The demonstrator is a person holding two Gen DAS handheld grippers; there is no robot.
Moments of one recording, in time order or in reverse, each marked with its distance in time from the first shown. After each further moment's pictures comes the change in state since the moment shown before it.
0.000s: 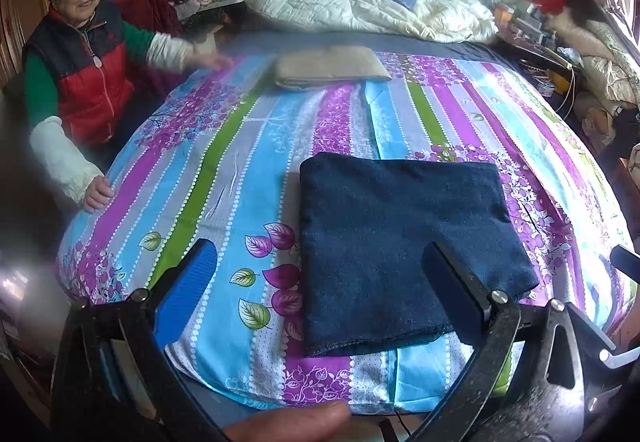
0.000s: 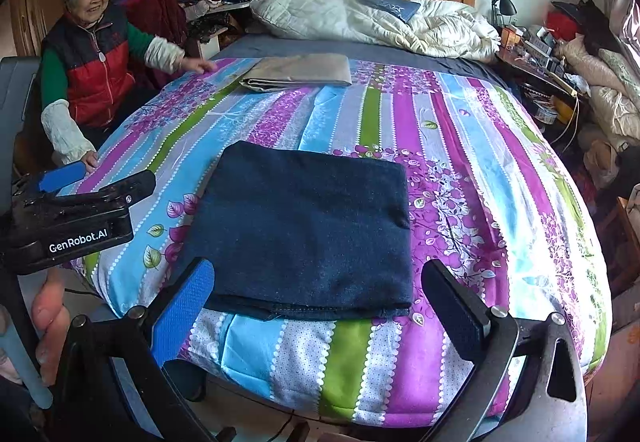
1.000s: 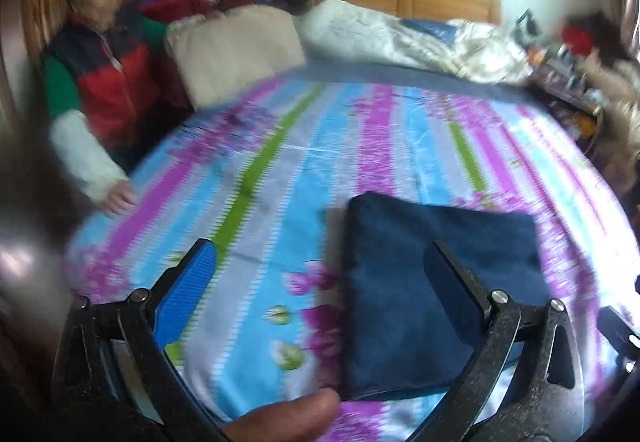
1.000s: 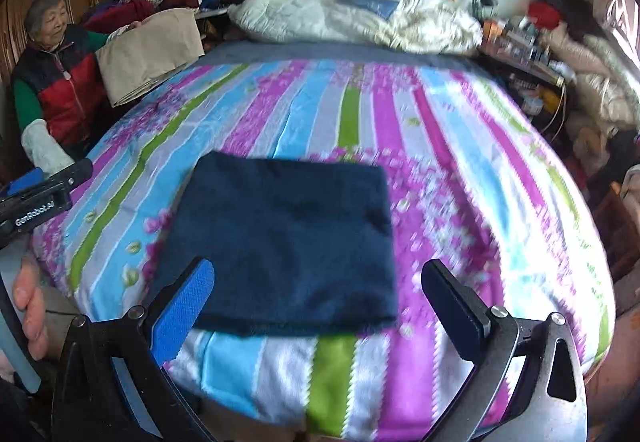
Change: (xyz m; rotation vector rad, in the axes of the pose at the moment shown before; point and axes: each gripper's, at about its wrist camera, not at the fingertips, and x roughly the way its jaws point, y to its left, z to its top) left arm 0.017 0.041 0.009 -0.077 -0.105 0.109; right arm 0.022 -0.022 0.003 0.073 0.011 -0.020
